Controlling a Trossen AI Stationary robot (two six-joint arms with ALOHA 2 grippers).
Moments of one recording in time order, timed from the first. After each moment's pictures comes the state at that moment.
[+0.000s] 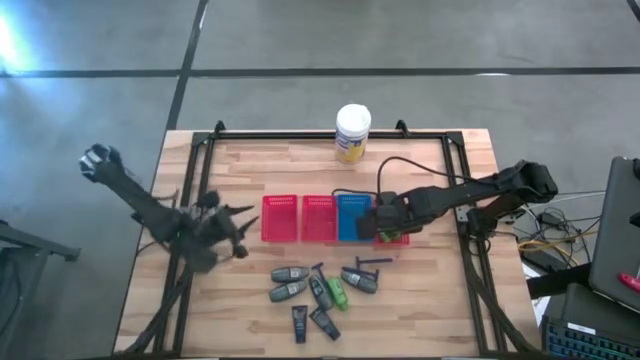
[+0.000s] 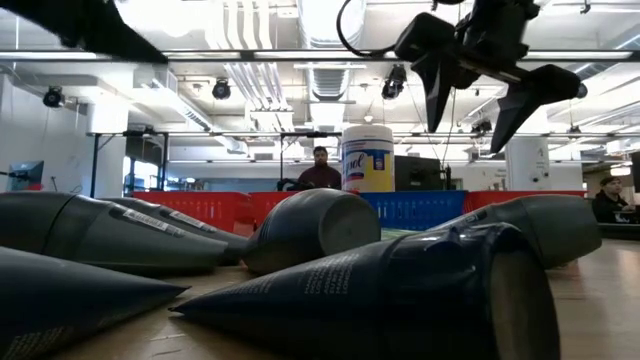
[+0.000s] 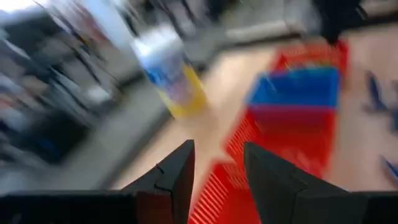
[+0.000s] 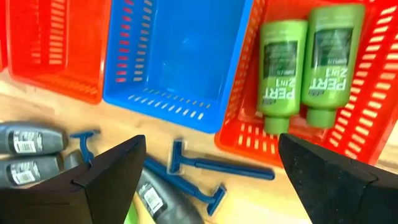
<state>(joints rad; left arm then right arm) -0.70 0.90 0.65 -0.50 -1.28 -0.42 0.16 1.51 1.14 -0.92 0.12 1.57</state>
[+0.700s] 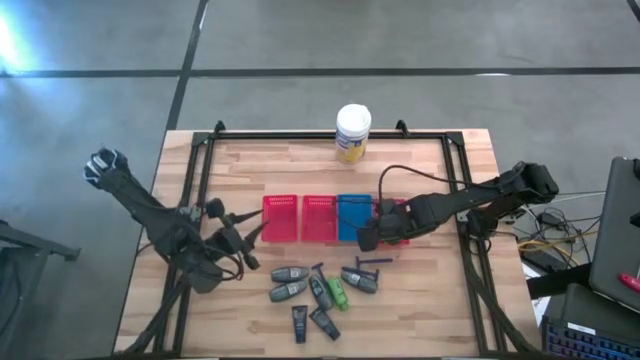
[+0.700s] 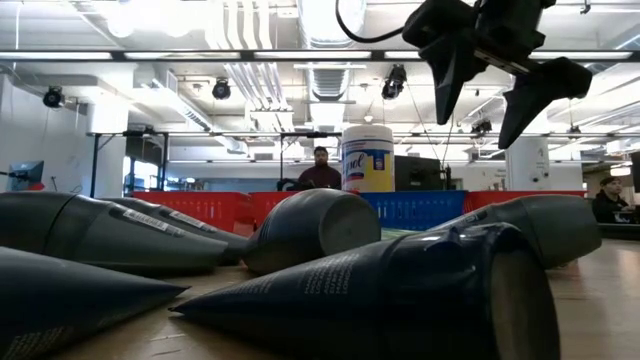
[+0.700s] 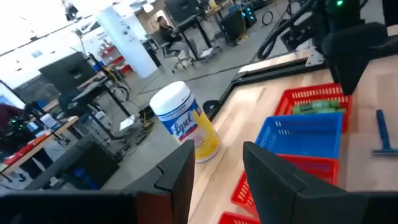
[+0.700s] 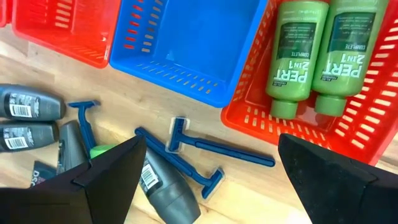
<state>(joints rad) -0.72 1.12 0.90 -0.41 -1.35 -0.21 0.22 1.51 1.14 -0.91 0.12 1.52</state>
